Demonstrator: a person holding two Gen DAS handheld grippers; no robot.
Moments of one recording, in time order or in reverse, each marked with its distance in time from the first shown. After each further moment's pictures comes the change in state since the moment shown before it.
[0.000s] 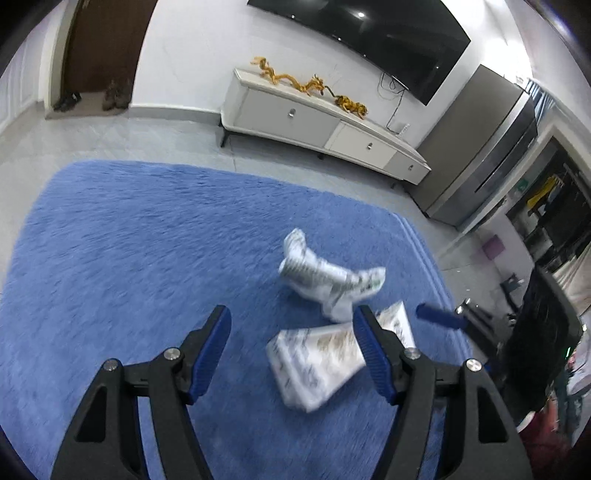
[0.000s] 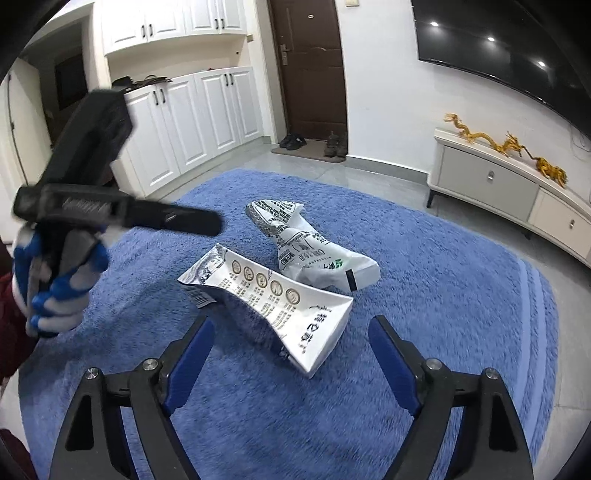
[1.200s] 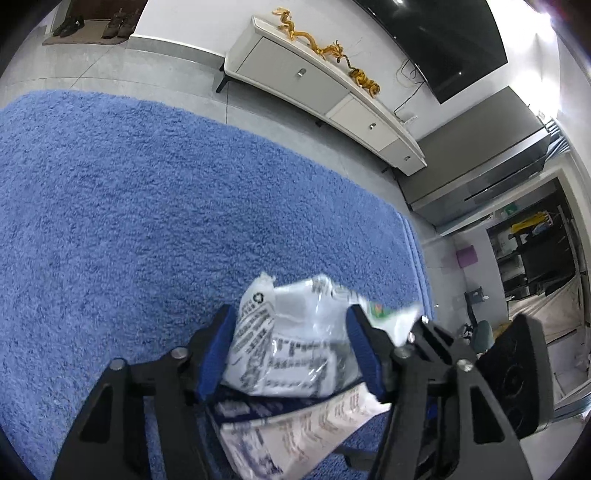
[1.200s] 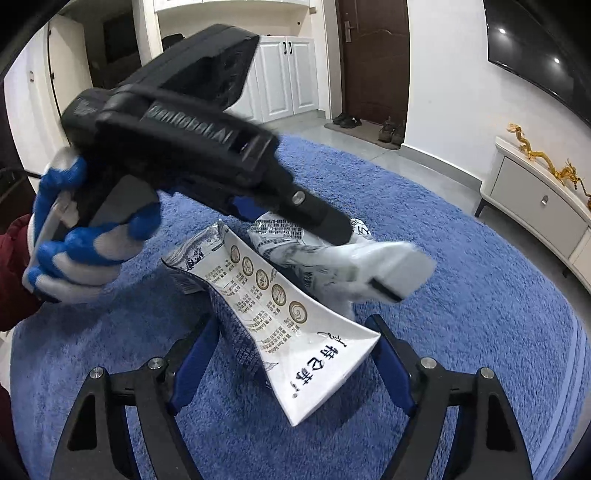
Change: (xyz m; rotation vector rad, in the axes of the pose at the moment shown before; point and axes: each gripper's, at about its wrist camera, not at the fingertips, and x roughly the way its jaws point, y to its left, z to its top) left arm 0.062 0.020 0.024 -0.179 0.167 -0.115; right arm 0.062 -0.001 0.008 -0.172 0.115 0.134
